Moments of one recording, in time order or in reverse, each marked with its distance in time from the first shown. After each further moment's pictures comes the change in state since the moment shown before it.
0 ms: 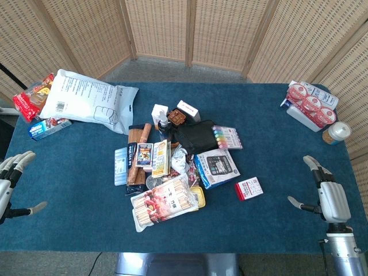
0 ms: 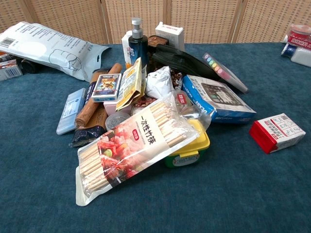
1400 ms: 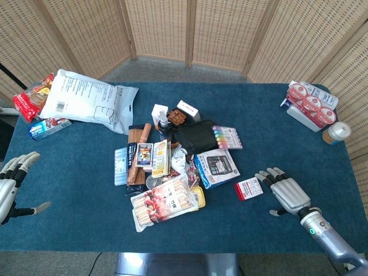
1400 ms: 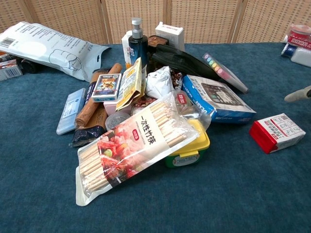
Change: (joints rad) left arm -0.016 -0.015 0.002 -0.004 -0.022 -0.027 0.025; right arm 0.298 0.100 -0.096 -0.012 -0.078 -0.550 -0.285
